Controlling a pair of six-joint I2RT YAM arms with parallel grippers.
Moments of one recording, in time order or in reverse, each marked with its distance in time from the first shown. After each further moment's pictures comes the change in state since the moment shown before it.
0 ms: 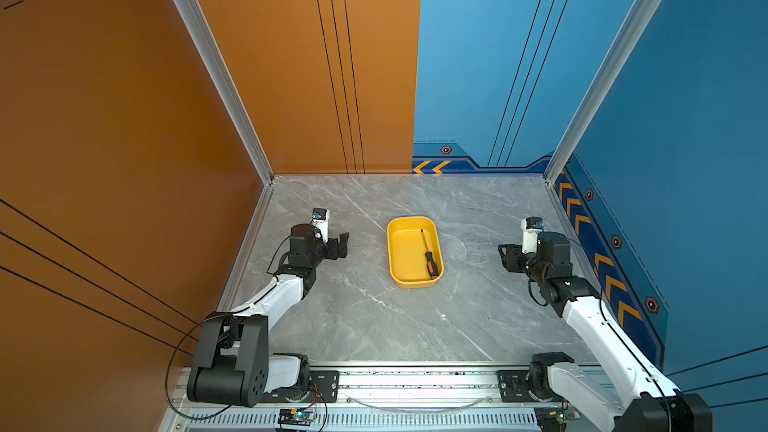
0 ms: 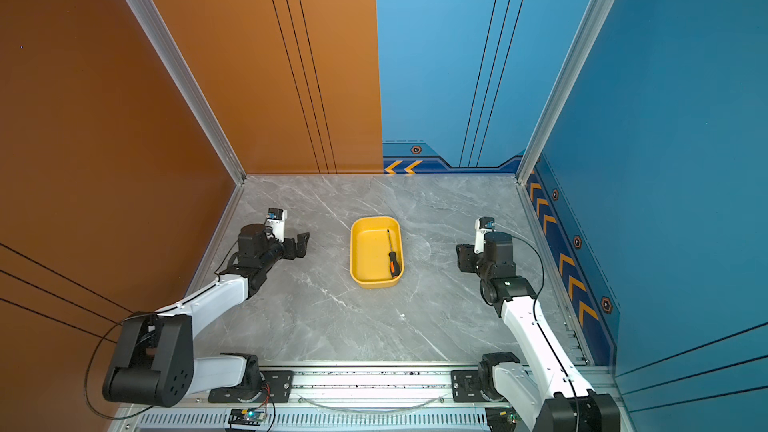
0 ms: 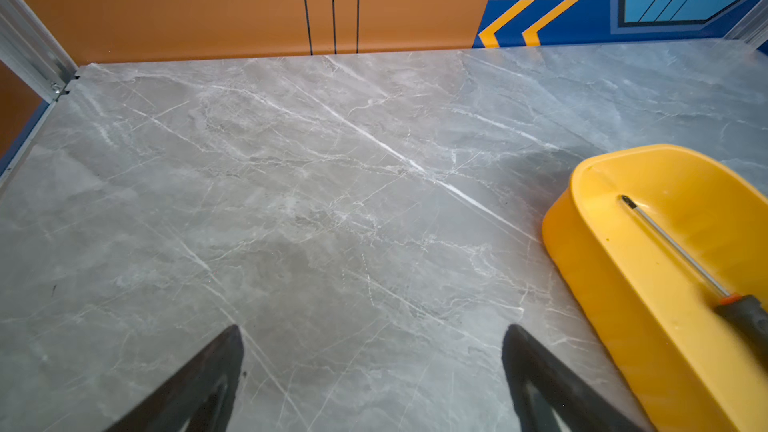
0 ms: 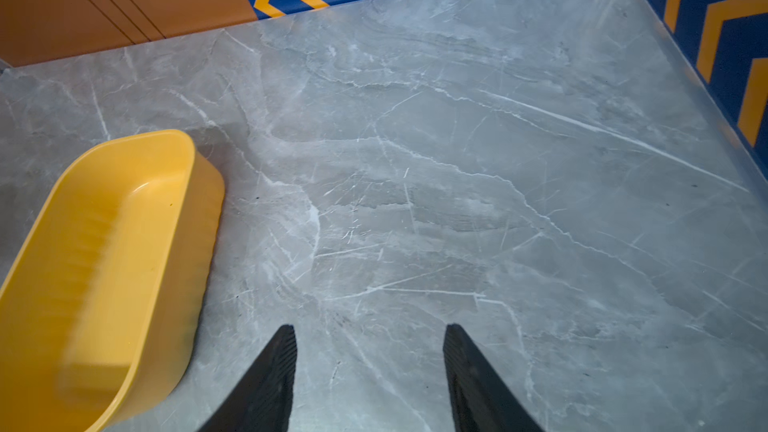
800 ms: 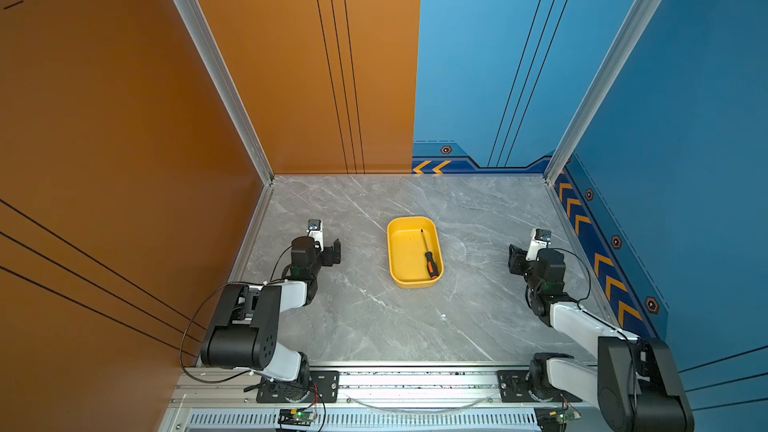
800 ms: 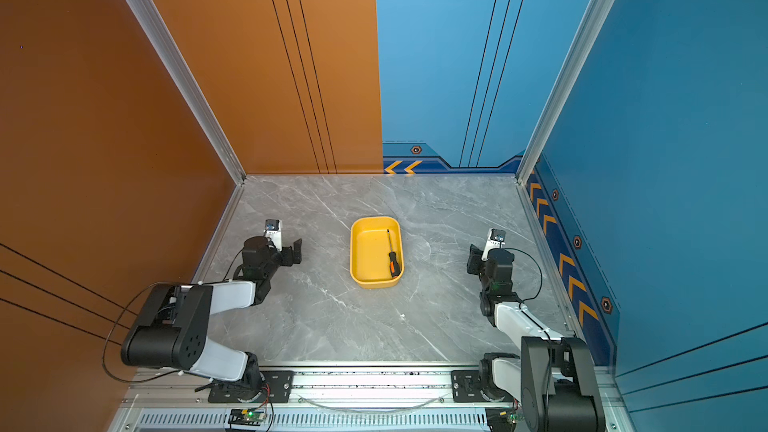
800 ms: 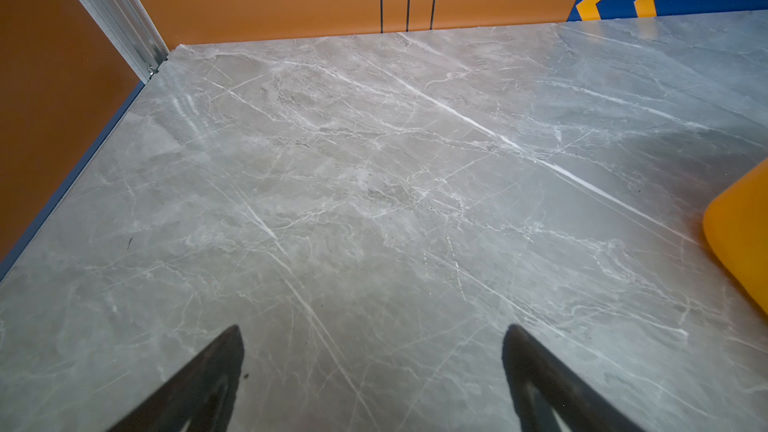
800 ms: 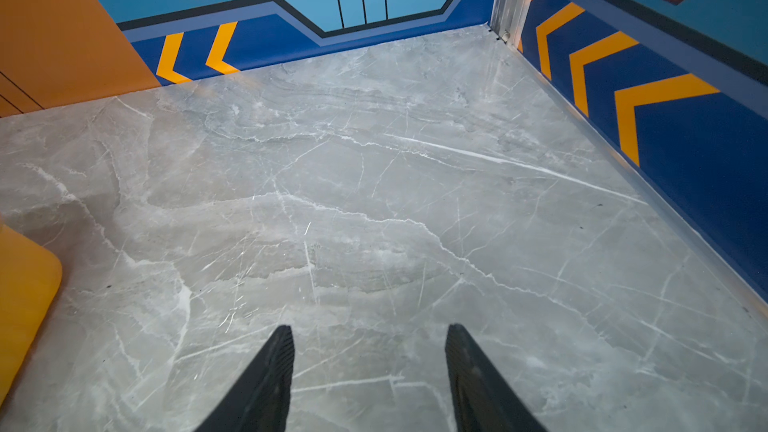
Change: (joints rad) left arm 0.039 0.198 -0.117 0.360 -0.126 0.038; right arm -0.066 0.245 -0.284 0.728 0.139 -0.034
